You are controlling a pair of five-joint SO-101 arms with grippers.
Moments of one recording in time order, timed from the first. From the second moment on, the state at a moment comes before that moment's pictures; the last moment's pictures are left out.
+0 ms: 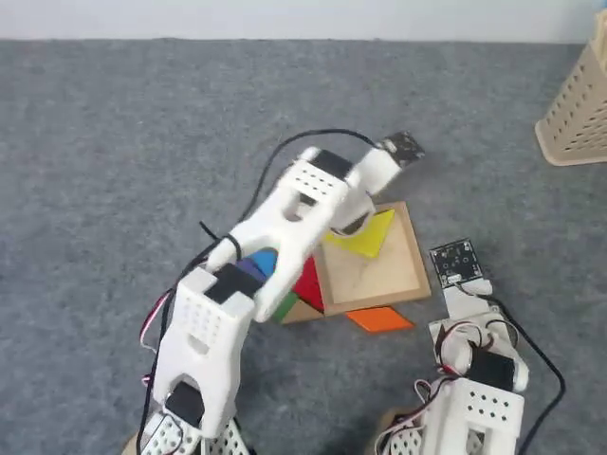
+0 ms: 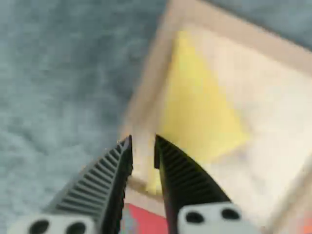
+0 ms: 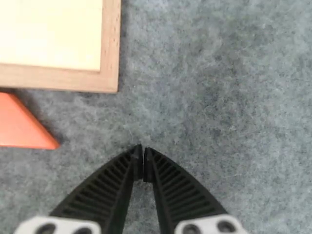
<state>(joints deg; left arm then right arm) 23.9 36.3 -11.7 70.1 -19.6 12.7 -84.8 93.5 61.3 30.9</state>
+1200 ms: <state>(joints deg) -11.3 -16.2 47.0 57.5 -20.0 -21.8 -60.9 78.7 66.0 34.0</state>
